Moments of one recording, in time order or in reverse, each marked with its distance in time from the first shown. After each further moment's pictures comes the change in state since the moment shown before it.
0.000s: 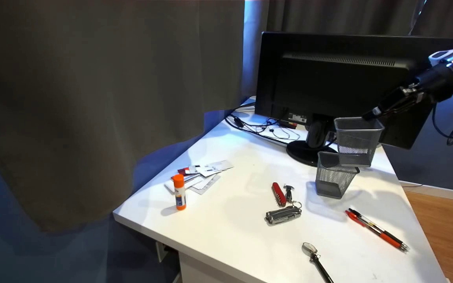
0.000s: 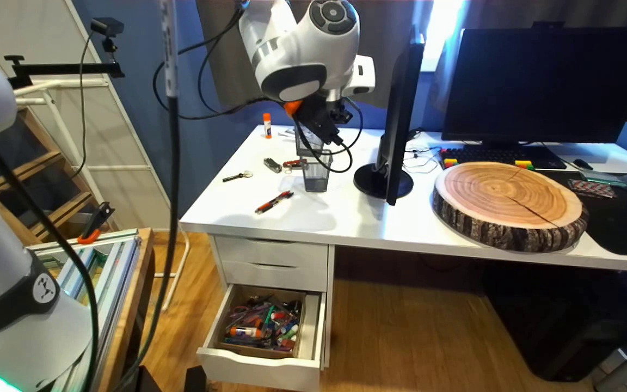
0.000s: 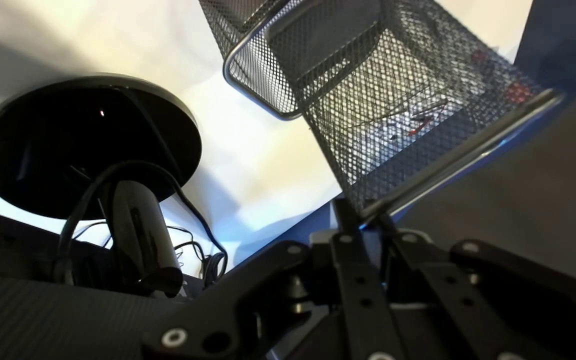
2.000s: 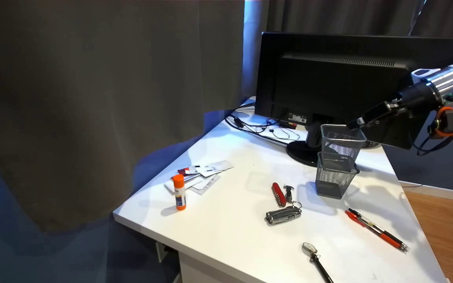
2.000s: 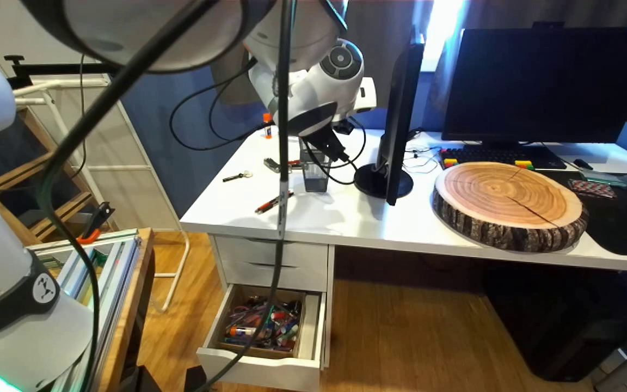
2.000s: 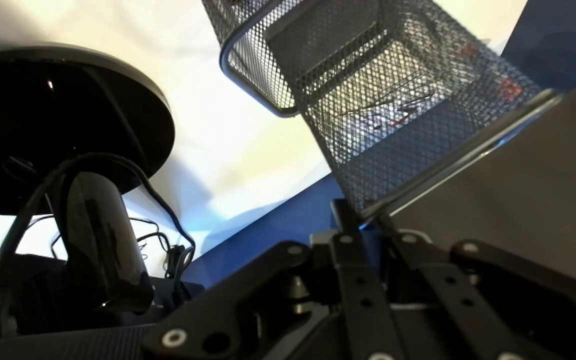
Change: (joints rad) arm 0.024 0.260 -0.052 0.082 -0.380 0.075 0.105
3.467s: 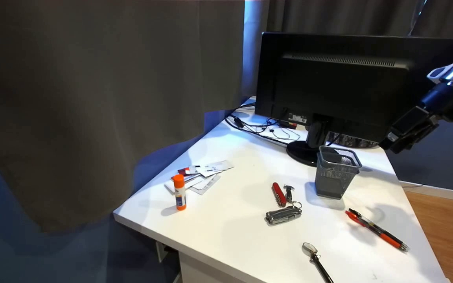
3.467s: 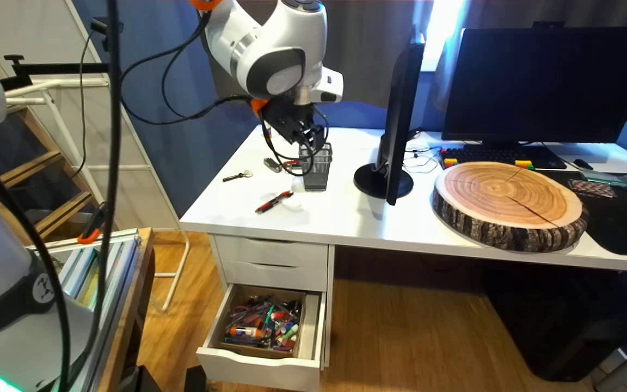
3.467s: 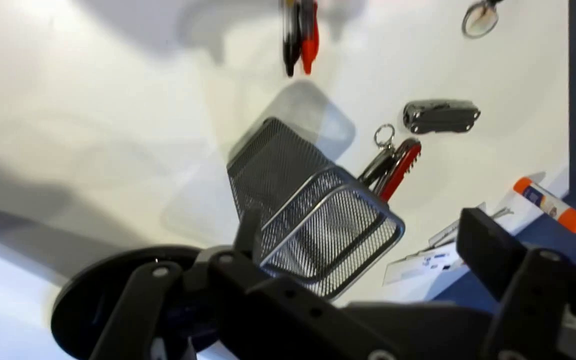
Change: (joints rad) arm 0.173 -0.516 -0.133 -0.174 0.211 -0.275 0.338
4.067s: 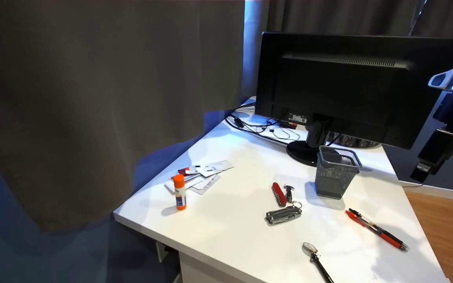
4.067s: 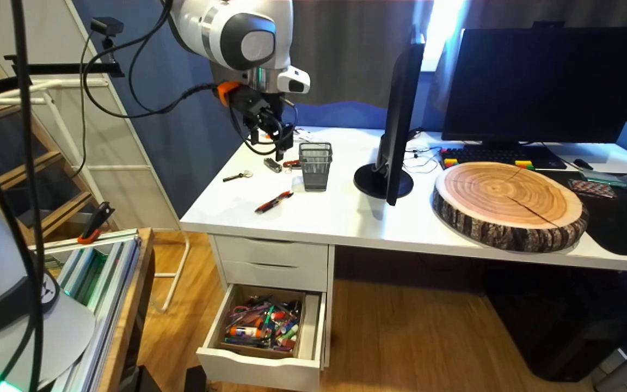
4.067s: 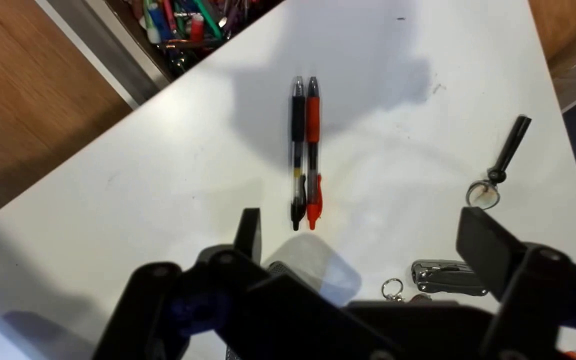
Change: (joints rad) arm 0.405 -0.243 -0.293 -0.021 0.039 -0.339 0.099
